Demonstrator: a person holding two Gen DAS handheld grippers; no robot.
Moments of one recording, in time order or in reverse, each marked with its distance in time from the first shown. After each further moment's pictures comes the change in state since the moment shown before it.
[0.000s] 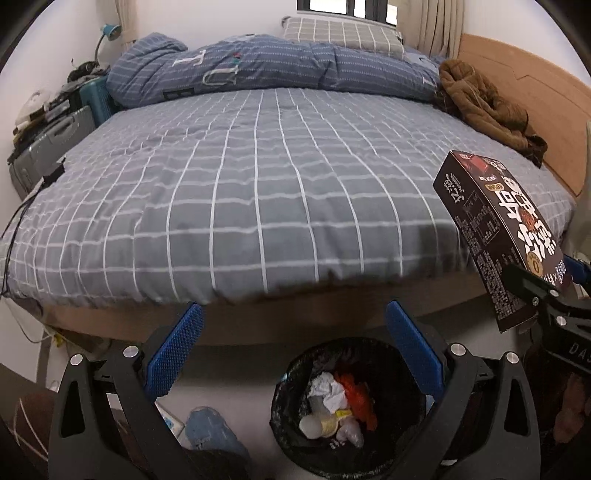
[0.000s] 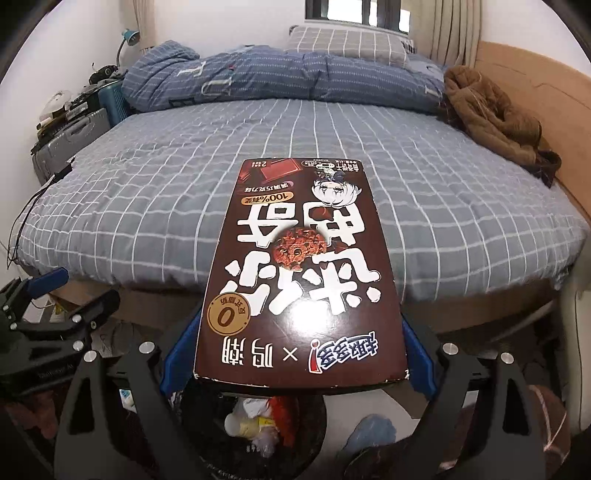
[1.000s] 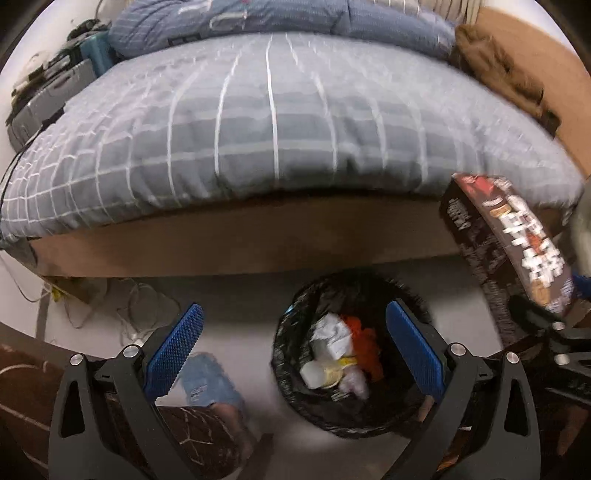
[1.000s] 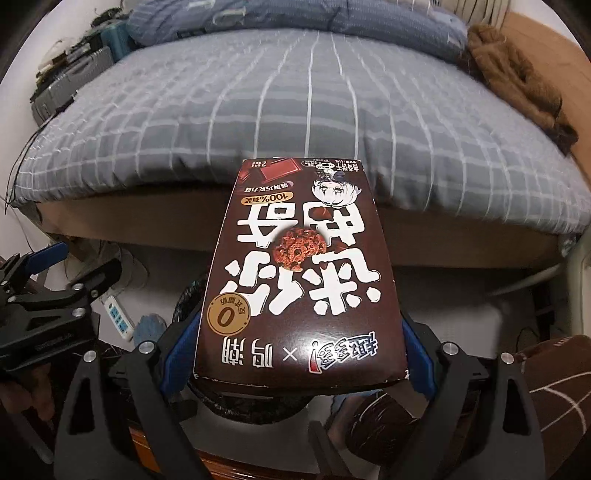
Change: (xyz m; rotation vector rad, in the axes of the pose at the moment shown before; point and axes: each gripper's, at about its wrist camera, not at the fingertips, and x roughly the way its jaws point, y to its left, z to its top) left arm 0.036 0.008 -0.063 -0.022 0.210 0.022; right arm 0.032 0.019 -0.064 -0.053 0.273 -0.003
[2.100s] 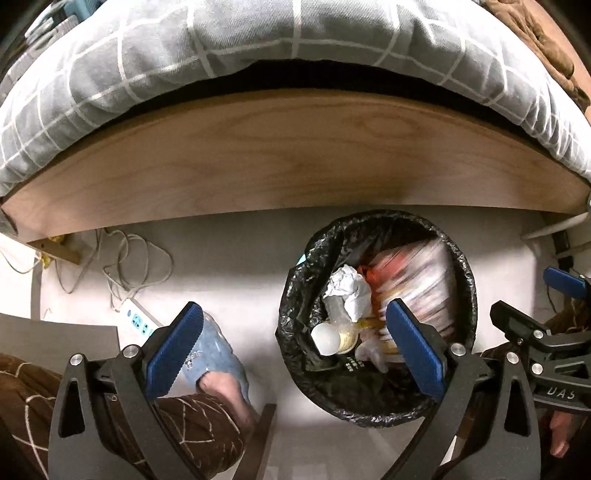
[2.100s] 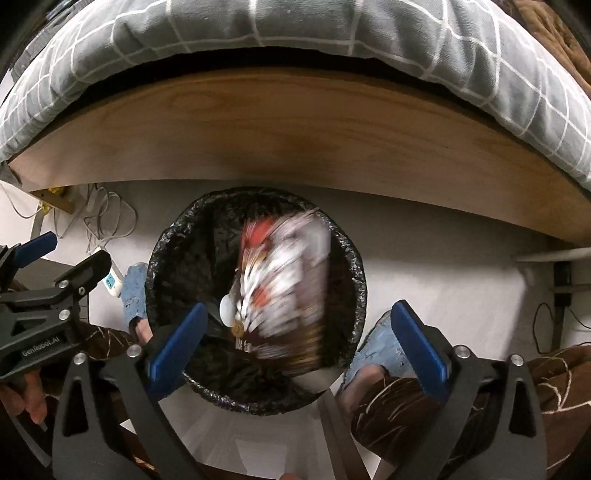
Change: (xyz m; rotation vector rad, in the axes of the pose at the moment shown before) left arm 0.081 0.011 -0.023 -0.022 0.196 0.004; right arm 0.101 0.013 -0.011 -0.026 0.227 0.027
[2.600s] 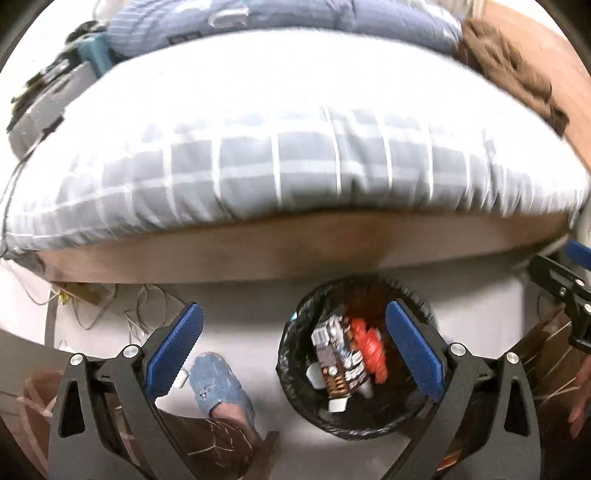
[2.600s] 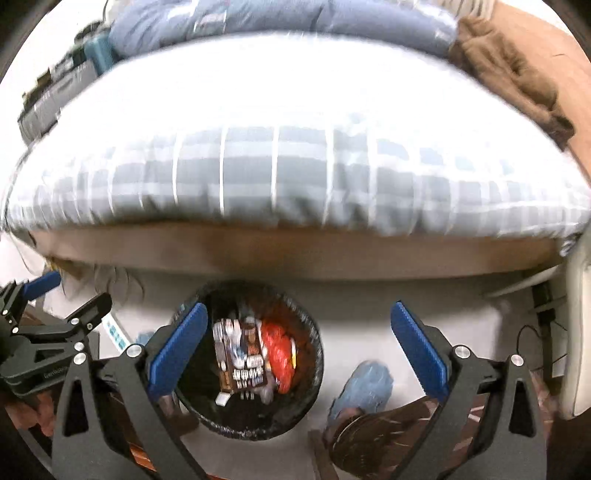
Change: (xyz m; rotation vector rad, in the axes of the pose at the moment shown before) left arm -0.116 -0.012 0.032 0.004 -0.204 0.006; right arm -0.149 -0.046 0.023 0.073 -0.318 -0.045
